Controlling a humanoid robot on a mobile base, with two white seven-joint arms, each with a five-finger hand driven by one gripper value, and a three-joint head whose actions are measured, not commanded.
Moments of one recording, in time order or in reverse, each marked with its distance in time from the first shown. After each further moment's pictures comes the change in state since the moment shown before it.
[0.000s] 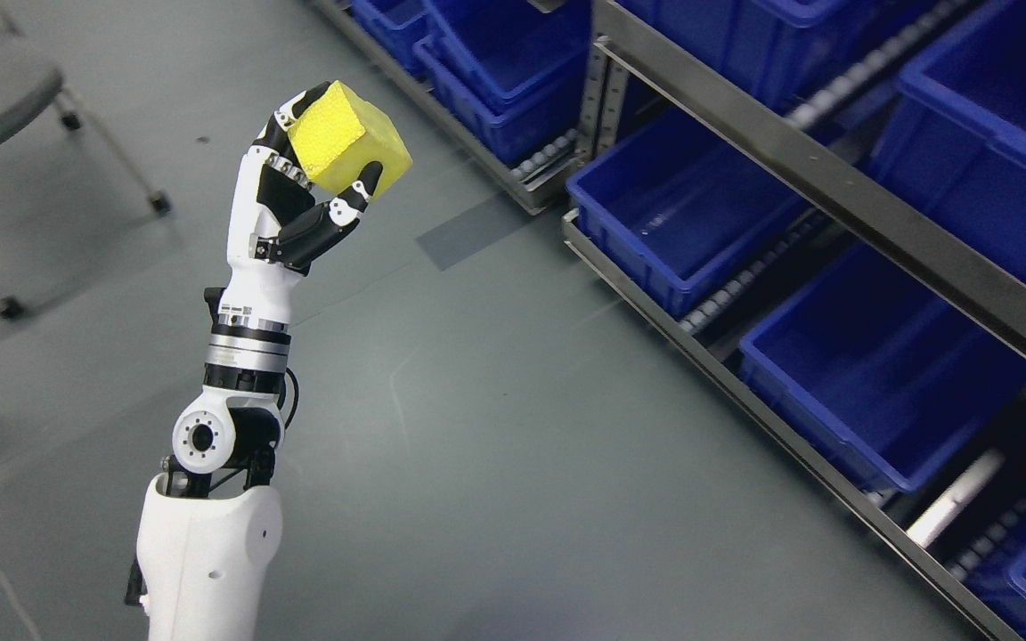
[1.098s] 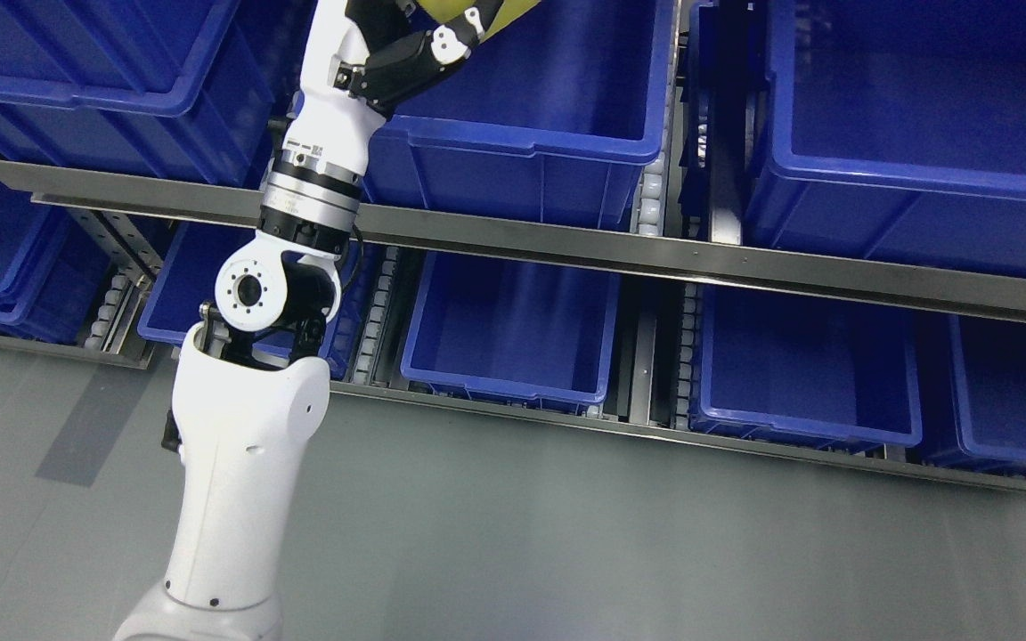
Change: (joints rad) left arm -0.370 0.000 -0.181 -0.010 0.001 0.190 0.039; right arm 0.000 0.000 0.000 0.000 0.000 0.000 0.000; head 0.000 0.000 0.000
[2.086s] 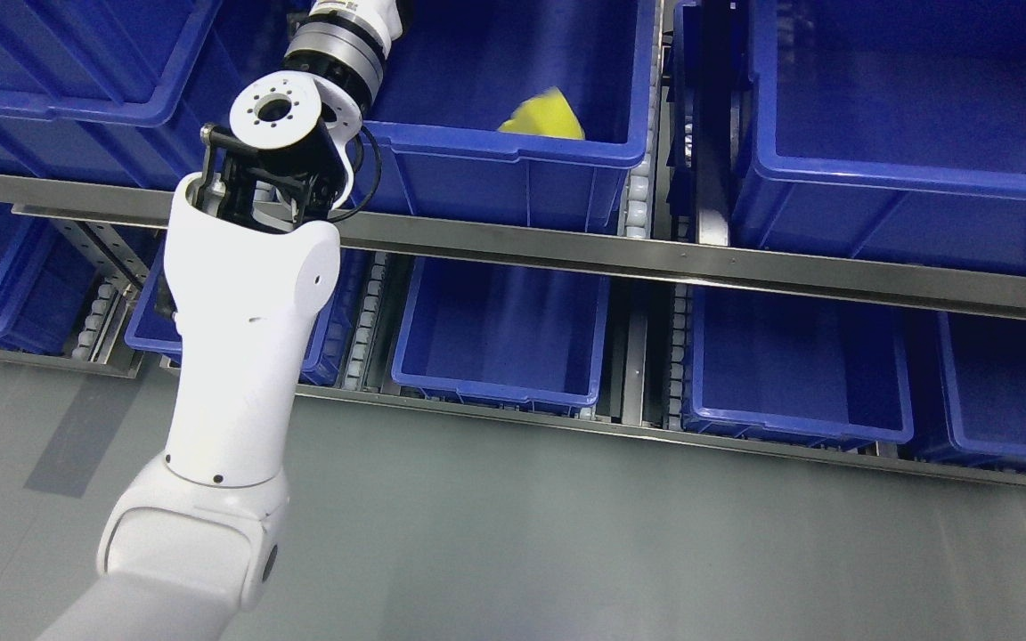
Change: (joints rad) left arm -0.277 0.000 -0.043 0.138 0.000 0.546 0.259; right arm 0.000 0.000 0.000 0.000 0.000 0.000 0.000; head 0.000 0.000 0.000
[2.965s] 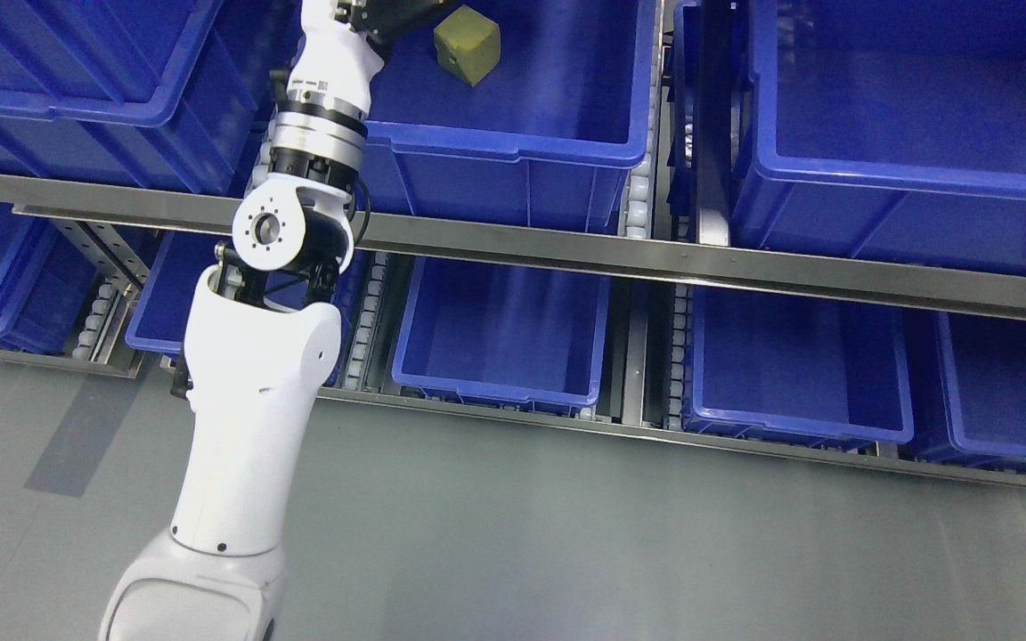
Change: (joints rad) left arm 0.223 0.000 0.038 -0.004 0.000 -0.557 -0.134; right arm 0.000 0.000 0.000 0.000 0.000 0.000 0.000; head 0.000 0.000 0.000
